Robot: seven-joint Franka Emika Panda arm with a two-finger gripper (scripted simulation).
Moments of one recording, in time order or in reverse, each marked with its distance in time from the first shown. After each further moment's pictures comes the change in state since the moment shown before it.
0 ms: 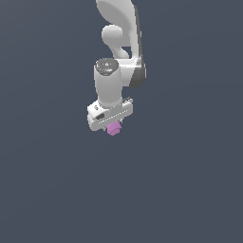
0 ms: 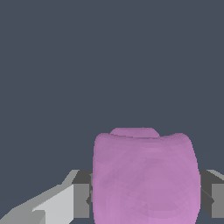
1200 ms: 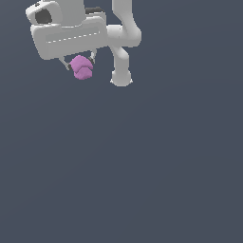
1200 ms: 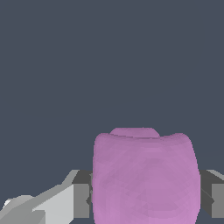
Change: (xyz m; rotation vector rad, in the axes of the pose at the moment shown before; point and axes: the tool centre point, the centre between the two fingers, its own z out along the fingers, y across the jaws) arm -0.092 0.051 -0.264 0.001 0.003 0.000
